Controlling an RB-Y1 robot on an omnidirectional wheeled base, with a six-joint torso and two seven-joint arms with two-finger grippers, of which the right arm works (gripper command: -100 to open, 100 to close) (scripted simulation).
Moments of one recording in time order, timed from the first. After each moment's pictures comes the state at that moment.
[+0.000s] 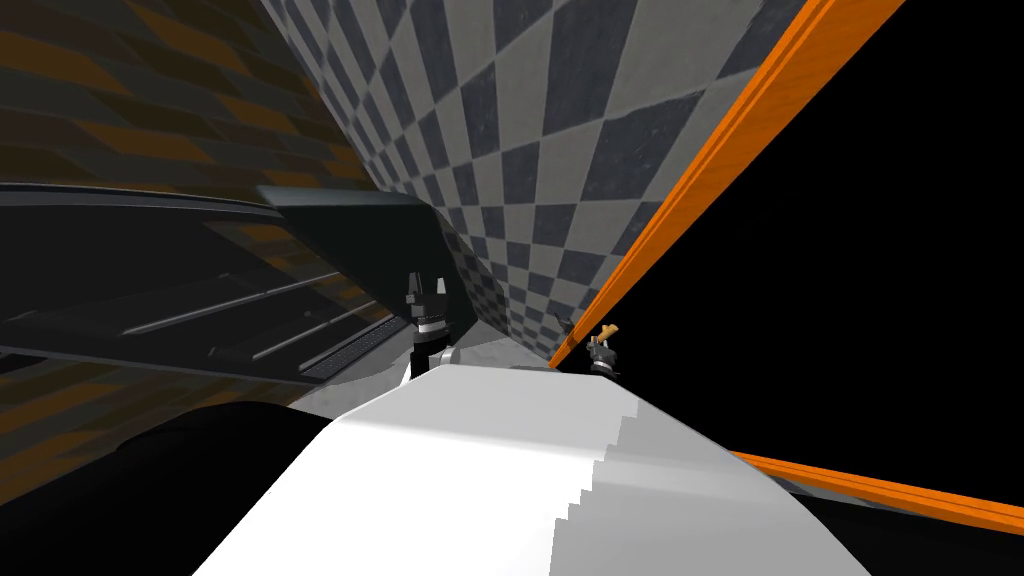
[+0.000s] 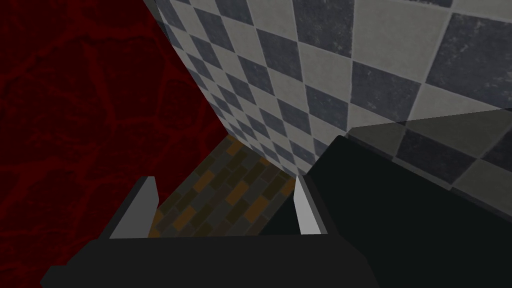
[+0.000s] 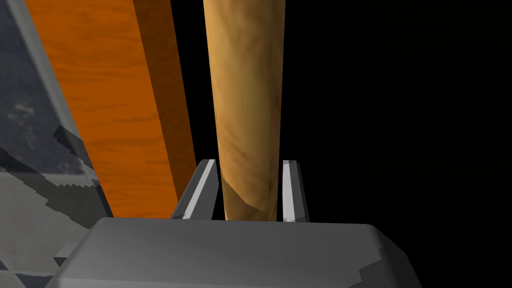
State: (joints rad) arm 0.14 -0.37 0.25 -0.87 -0.92 -0.91 -1.30
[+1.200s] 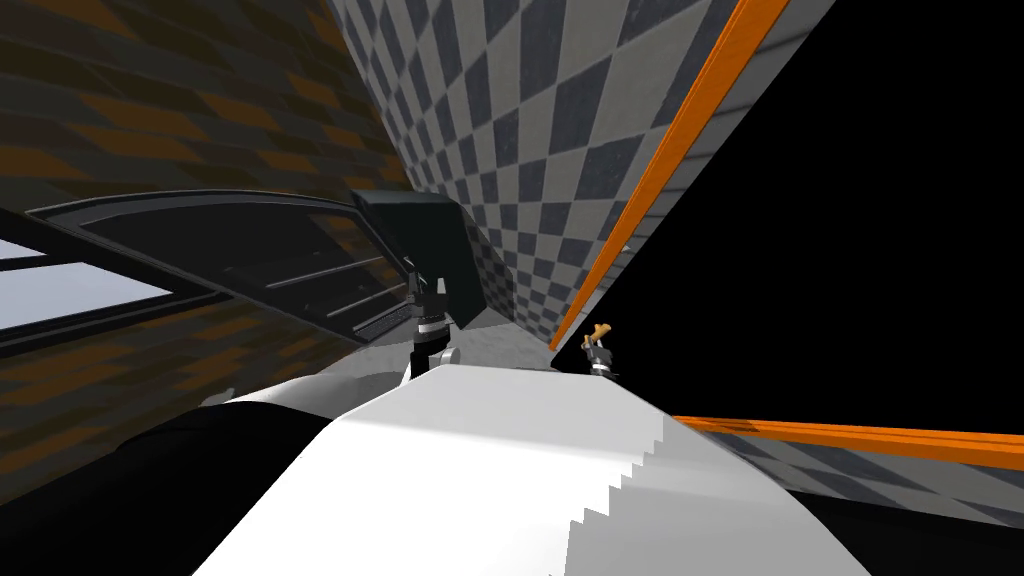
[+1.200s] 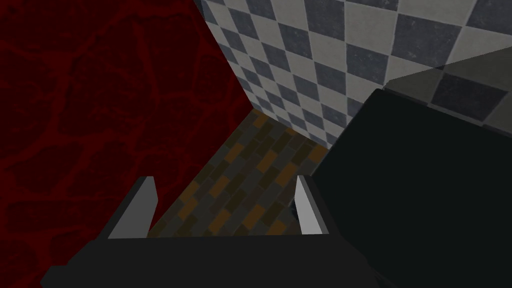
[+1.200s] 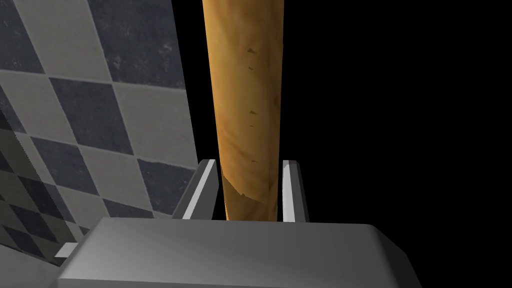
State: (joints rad) arm 0.18 -0.45 0.37 -0.92 -0.86 -0.93 -1.40
